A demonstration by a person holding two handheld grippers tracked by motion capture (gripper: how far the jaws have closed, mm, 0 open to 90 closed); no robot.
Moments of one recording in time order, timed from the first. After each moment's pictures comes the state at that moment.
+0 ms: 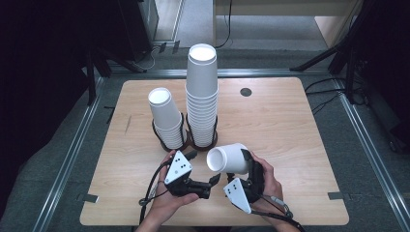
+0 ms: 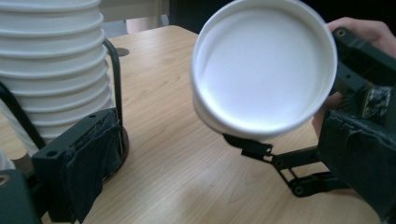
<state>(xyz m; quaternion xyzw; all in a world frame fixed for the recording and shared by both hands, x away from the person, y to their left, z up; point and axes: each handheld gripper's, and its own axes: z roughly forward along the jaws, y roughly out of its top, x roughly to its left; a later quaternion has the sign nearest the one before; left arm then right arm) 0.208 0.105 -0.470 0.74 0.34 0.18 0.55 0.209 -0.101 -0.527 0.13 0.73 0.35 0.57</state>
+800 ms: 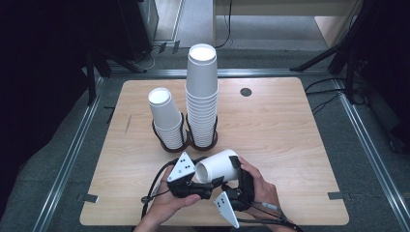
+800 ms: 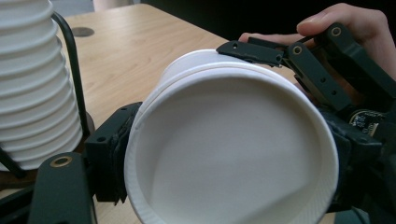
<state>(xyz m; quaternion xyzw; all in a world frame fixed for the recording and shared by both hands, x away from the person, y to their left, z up) 0.210 0.102 -0.471 0.77 0.33 0.12 0.54 0.193 -0.084 -0.539 0.02 0.72 0.32 0.61</state>
